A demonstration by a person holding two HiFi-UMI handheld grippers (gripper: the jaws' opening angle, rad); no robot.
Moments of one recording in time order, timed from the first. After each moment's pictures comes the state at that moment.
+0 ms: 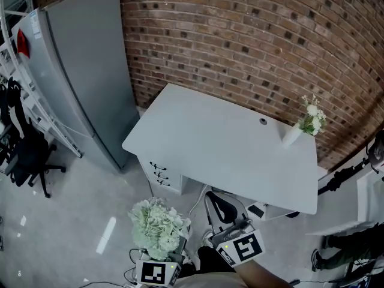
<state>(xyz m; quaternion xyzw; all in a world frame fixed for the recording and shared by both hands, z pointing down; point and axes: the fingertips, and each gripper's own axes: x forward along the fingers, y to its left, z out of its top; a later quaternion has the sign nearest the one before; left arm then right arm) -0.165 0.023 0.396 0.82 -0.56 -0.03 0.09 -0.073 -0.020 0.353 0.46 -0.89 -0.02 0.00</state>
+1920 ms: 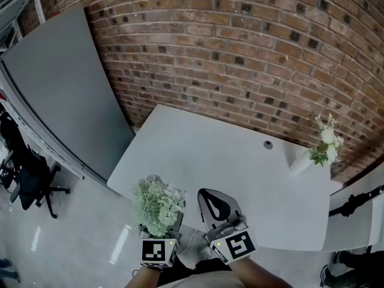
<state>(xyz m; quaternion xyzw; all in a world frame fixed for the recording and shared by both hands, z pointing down) -0.071 -0.247 0.403 0.81 -0.58 0.01 0.01 0.016 -0.241 0.370 0.45 -0.89 0.00 -0.04</state>
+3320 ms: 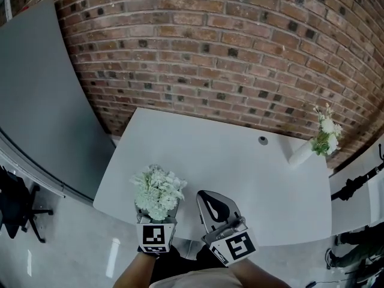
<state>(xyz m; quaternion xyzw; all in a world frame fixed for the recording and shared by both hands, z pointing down) -0.096 -0.365 0.510 0.86 -0.51 0.03 -0.01 -0.013 -0.302 0.439 0.52 -0.85 0.00 -0.01</state>
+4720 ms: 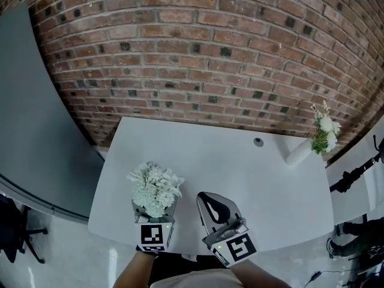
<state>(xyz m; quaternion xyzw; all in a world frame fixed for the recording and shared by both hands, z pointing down) -0.086 -0.440 0.533 0.88 -0.47 0.01 -0.01 -0.008 -0.359 0.465 0.56 -0.83 -0.01 0.01</state>
